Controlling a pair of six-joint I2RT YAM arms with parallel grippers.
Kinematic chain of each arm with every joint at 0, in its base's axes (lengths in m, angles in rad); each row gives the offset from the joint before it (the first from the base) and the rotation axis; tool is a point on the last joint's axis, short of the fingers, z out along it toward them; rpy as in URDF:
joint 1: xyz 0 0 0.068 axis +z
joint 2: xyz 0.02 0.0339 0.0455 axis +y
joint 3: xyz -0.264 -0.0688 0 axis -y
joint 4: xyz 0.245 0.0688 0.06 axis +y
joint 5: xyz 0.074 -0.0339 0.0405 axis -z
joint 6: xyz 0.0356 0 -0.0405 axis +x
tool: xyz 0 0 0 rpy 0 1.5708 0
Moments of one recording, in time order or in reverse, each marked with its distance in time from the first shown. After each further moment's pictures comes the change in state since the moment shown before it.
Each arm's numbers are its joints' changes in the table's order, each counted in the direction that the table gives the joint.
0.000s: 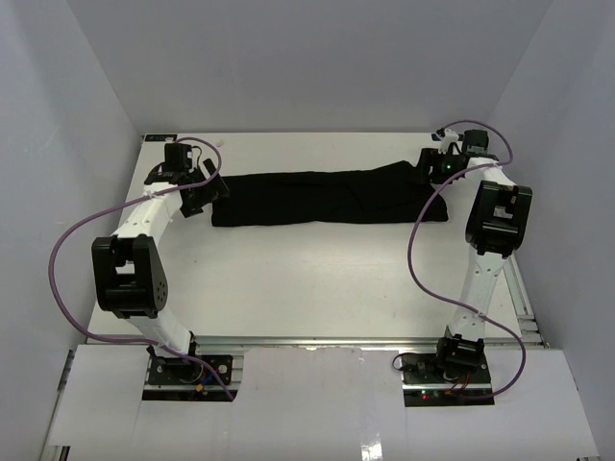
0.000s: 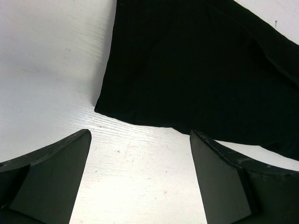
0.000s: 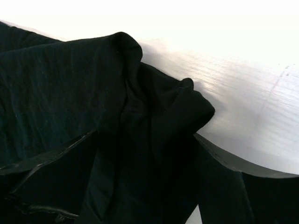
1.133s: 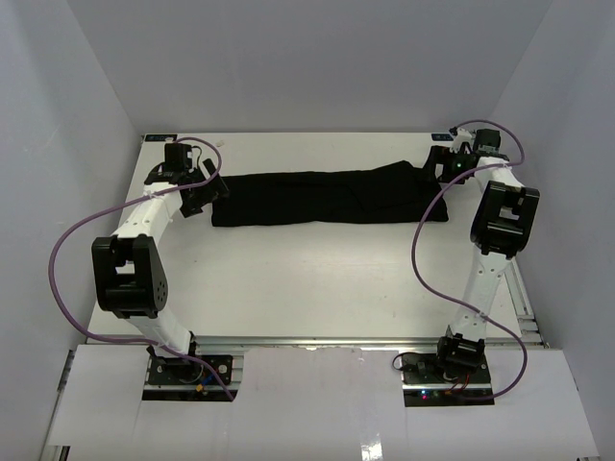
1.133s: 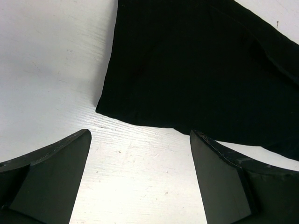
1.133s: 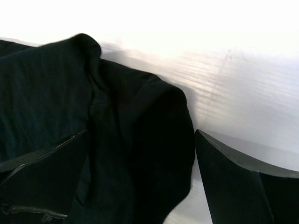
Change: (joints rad) left arm 0.000 0.000 0.000 -0.001 -0.006 0.004; right arm -0.050 0.004 0.034 0.021 0.032 0.032
